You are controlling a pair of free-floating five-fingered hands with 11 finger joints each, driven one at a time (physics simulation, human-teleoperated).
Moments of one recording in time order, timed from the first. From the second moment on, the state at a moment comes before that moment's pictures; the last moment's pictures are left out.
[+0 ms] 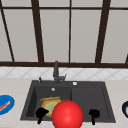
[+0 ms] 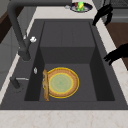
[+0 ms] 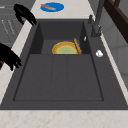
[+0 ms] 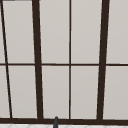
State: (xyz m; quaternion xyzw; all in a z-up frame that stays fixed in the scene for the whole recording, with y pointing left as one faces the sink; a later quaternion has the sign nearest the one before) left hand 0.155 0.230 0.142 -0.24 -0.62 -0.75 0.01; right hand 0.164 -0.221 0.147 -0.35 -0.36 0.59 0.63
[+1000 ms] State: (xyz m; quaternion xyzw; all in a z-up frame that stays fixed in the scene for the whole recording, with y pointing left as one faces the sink) left hand 0.269 0.229 0.121 -0.25 -0.62 -0.75 0.02; right hand 0.164 -0.221 0.147 -0.35 -0.36 0.59 0.64
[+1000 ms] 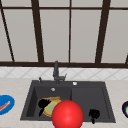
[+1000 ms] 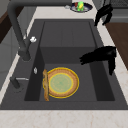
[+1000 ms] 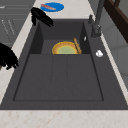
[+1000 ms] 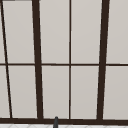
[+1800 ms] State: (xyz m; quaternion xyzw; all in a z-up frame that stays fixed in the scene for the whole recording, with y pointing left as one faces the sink) left hand 0.289 0.230 0.114 -0.25 -0.61 -0.75 0.04; right hand 0.164 -0.221 0.147 -0.35 -0.36 0.59 0.64
